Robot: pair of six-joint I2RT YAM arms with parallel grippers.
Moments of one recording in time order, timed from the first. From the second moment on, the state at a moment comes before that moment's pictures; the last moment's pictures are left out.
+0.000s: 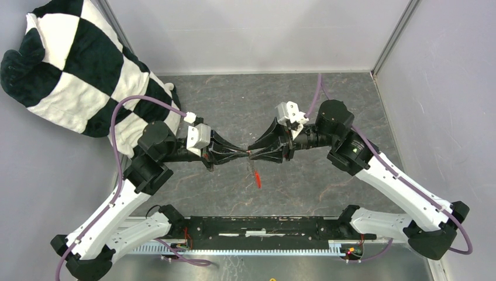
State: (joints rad) left arm -0.70 0.81 1.00 -0.07 0.85 0.02; right arm 0.82 1.08 1.21 -0.13 -0.88 -0.04
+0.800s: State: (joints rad) left arm -0.70 0.91 1.12 -0.45 0.82 0.27; right arm 0.82 1.16 1.31 -0.46 -0.75 -0.18
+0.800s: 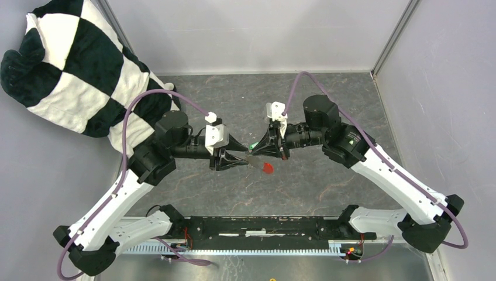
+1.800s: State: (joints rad) left arm -0.70 0.97 1.18 -0.71 0.70 0.52; right arm 0.98 1.29 1.44 -0.68 -0.42 -0.26
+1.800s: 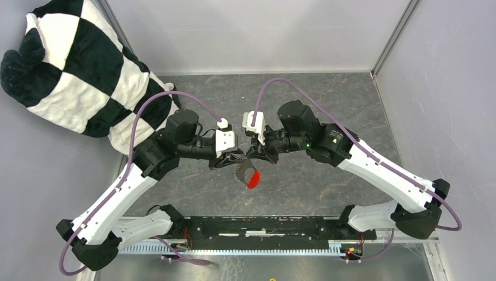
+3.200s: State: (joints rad) left arm -0.70 0.92 1.18 -0.68 0.82 0.30; right arm 0.97 0.98 0.88 0.22 -0.46 0.22
